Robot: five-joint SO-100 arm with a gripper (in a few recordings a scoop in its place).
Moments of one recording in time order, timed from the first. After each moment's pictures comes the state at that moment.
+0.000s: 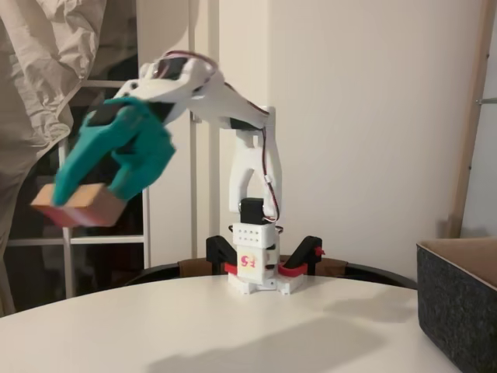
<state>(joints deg) 35.2 94.5 76.4 62.2 81.2</state>
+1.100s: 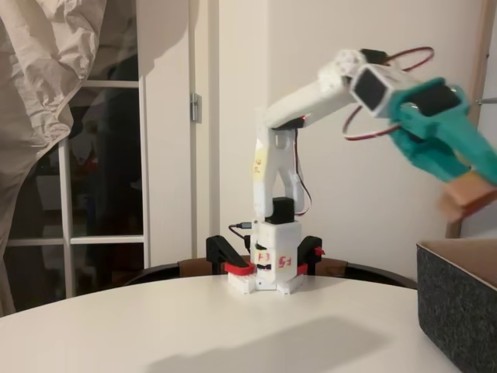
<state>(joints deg) -26.5 95.4 74.7 61.2 54.1</state>
